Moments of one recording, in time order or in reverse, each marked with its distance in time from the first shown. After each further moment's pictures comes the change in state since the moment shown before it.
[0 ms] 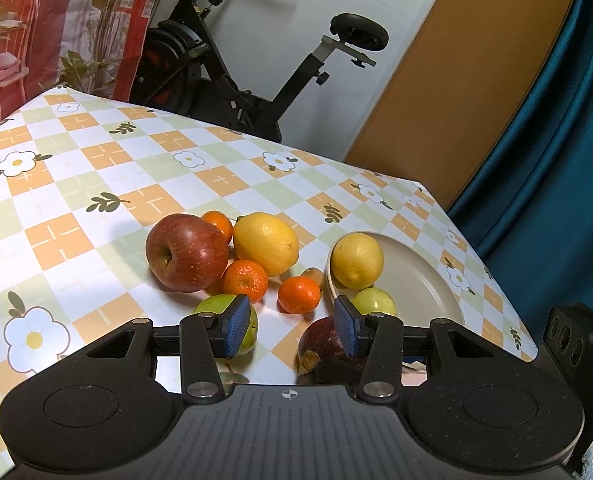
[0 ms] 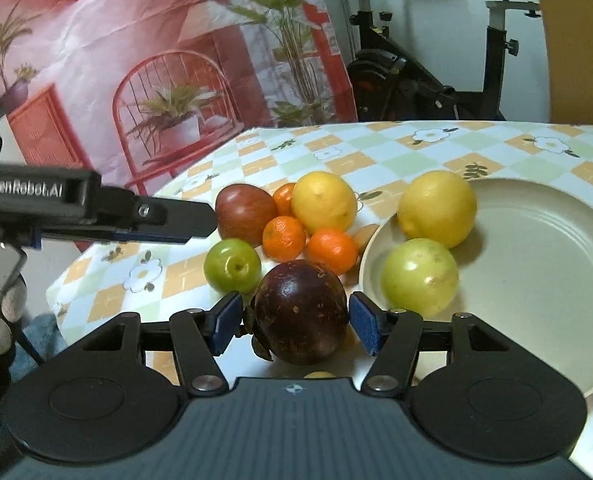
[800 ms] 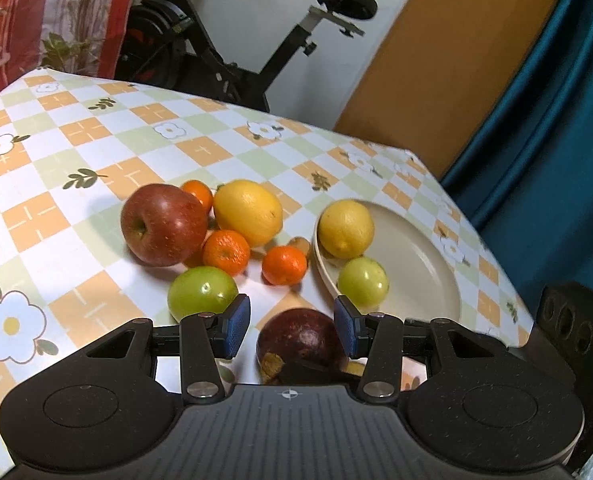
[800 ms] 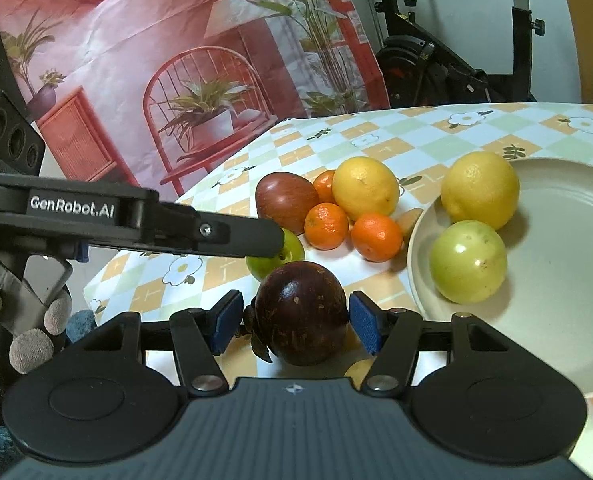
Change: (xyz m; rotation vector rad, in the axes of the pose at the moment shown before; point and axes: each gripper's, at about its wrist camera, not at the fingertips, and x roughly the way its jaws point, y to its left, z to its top) left arm 0.016 -0.007 -0.007 0.037 0.096 -0.027; right arm 0.005 0.008 -0.004 0.023 0.025 0.117
